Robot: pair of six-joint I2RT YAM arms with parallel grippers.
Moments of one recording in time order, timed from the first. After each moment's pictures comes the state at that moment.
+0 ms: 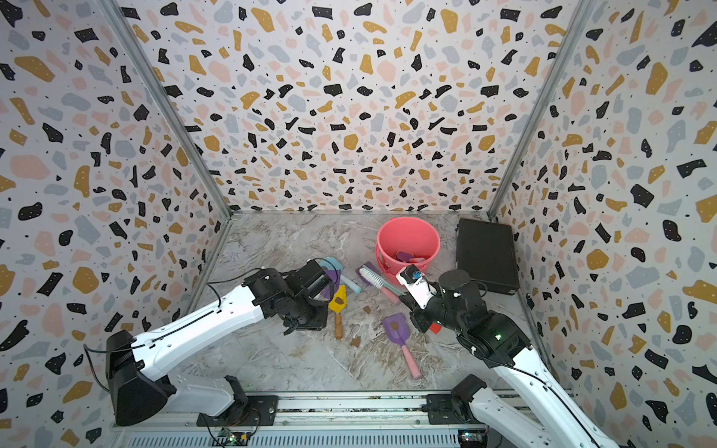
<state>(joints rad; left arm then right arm) -0.87 1.37 1.28 -1.23 0.09 -0.71 0.63 0.75 0.95 -0.75 -0.23 -0.20</state>
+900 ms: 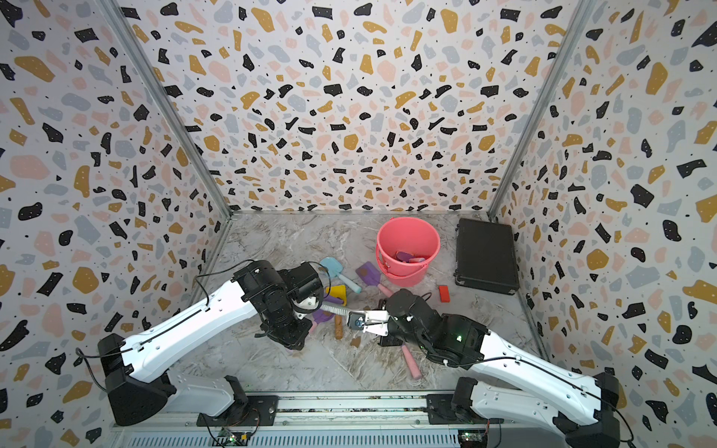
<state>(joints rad) -0.87 1.37 1.39 -1.61 0.18 -0.37 1.15 0.92 0.93 -0.61 0.19 -0.66</state>
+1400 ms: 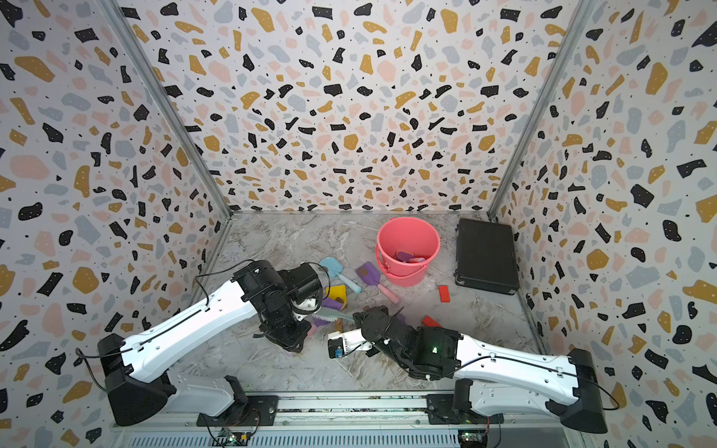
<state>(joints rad) -0.87 1.37 1.39 -1.63 0.20 -0.35 1.32 1.03 0.90 -0.47 0.46 -0.92</state>
